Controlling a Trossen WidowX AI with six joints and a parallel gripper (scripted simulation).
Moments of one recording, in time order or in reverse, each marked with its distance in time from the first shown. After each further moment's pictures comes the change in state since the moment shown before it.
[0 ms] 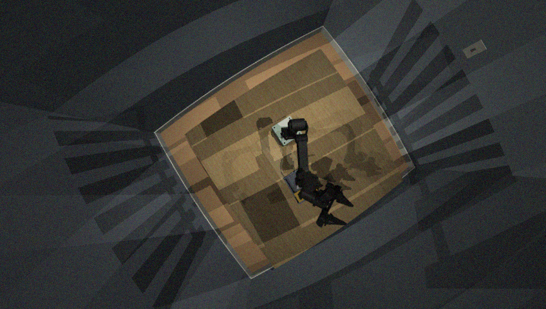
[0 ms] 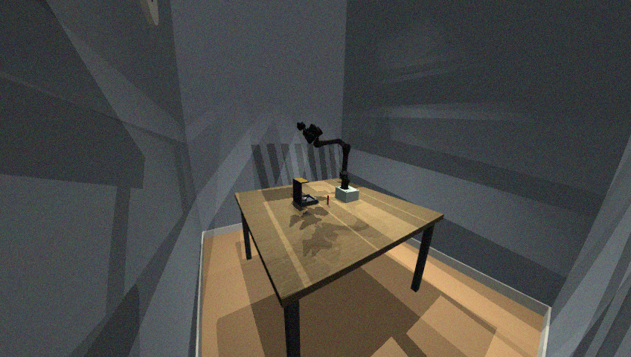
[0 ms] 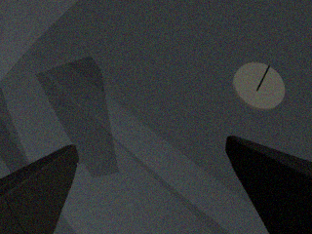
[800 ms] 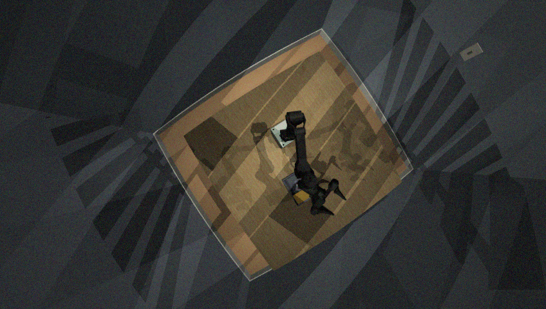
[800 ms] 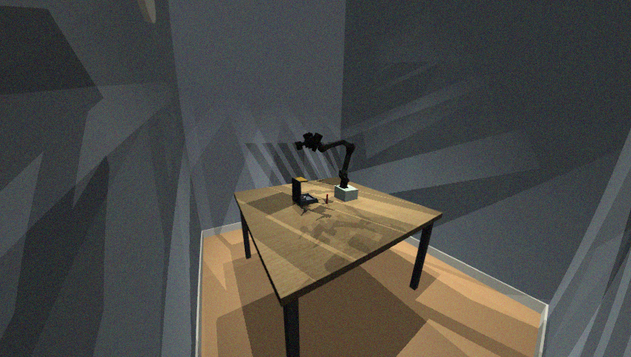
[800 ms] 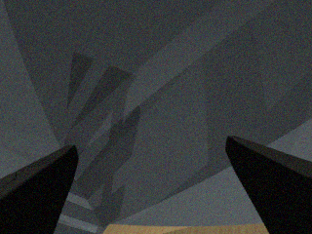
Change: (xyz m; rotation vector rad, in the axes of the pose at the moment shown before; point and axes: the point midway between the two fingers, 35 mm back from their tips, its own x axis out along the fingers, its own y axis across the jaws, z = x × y) arm -0.039 0.072 -0.061 1.036 0.267 -0.095
